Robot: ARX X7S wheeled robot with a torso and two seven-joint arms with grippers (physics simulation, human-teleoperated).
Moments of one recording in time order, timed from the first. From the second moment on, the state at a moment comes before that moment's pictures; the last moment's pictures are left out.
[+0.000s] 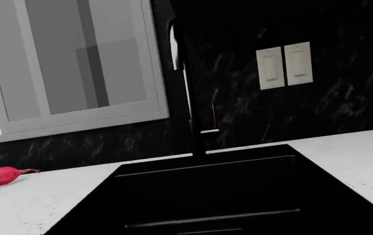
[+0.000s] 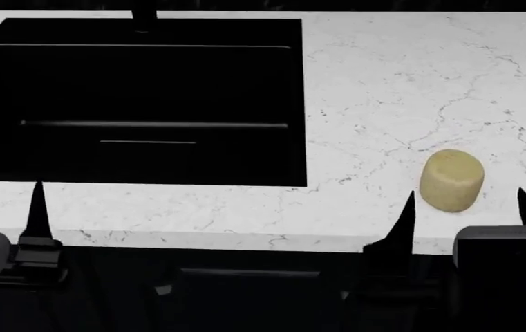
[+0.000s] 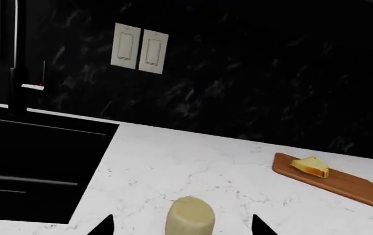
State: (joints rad) left arm -0.27 -0.22 0.08 0.68 -0.07 -0.72 -0.17; right arm 0.32 0.31 0.05 -0.80 0.16 1.02 0.14
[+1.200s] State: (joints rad) left arm -0.53 -0.26 0.04 0.69 -0.10 -0.92 -0.19; right arm 0.62 0.47 0.05 -0.69 0.16 1.14 0.11
